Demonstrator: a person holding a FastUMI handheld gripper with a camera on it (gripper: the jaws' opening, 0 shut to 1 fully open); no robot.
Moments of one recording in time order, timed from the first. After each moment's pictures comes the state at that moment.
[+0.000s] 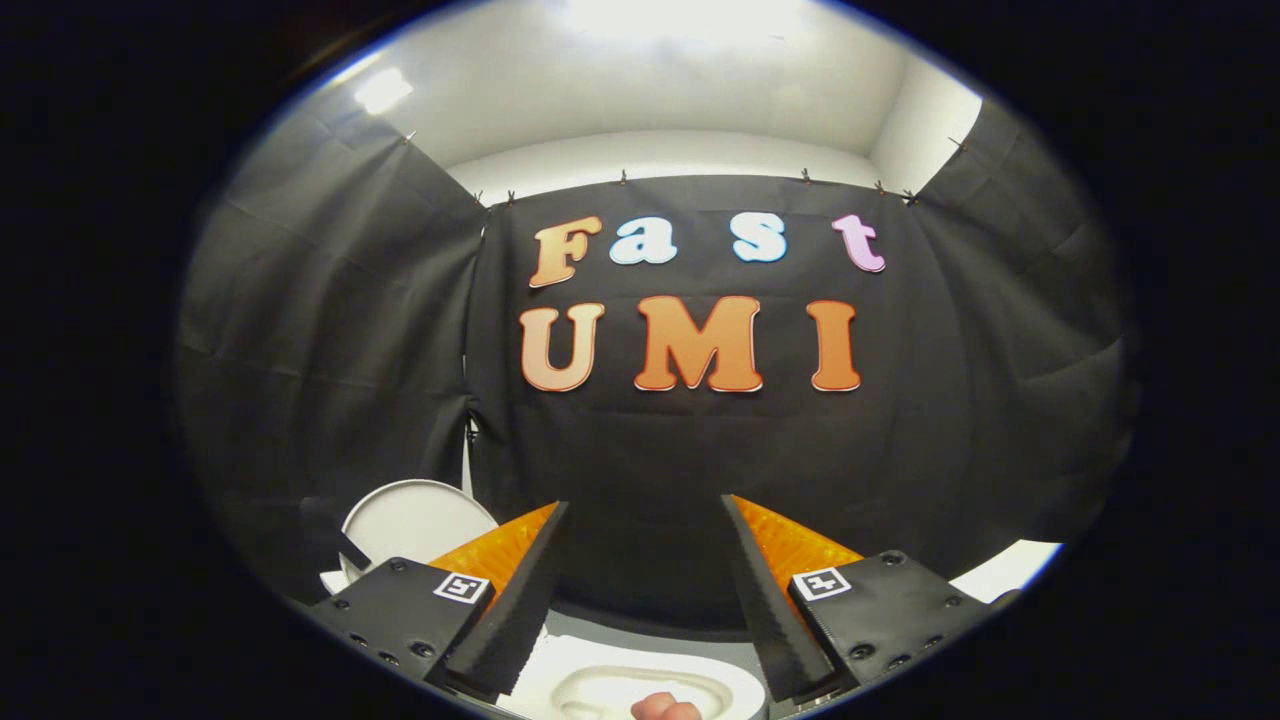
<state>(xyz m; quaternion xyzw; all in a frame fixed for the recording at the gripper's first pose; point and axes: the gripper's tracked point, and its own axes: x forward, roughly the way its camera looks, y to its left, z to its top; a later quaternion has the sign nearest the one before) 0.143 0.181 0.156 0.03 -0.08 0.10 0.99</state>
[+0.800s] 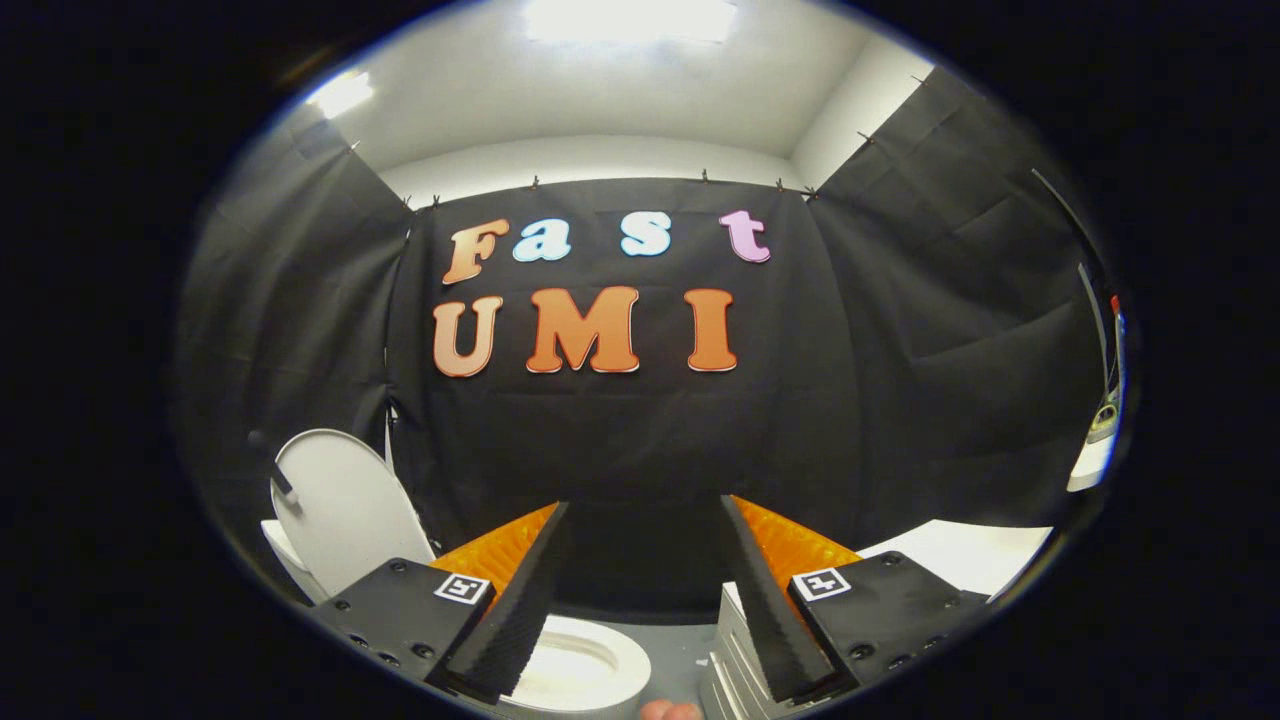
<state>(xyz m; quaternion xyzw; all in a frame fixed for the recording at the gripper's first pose) 0.057 -0.002 0.062 0.03 -0.07 0.01 1.00</state>
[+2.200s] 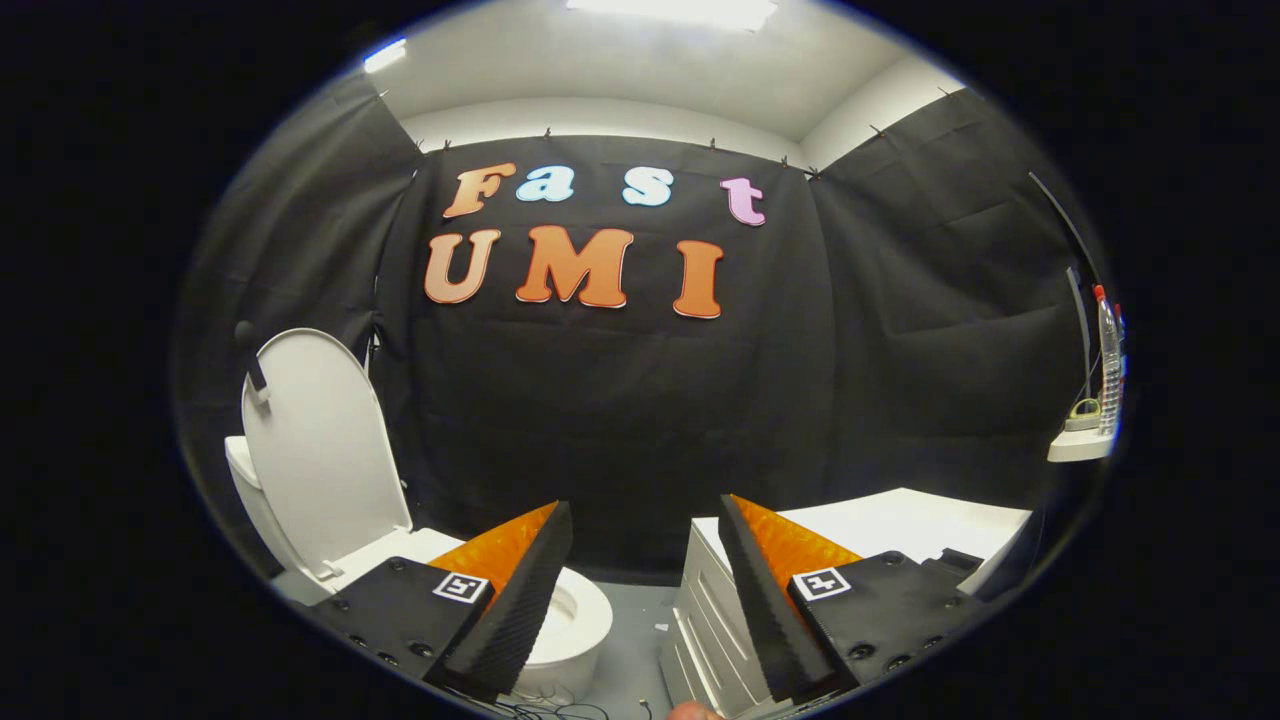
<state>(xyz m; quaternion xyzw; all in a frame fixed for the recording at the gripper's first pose) 0.031 0.001 -0.041 -0.01 -0.02 -0.03 1.00</state>
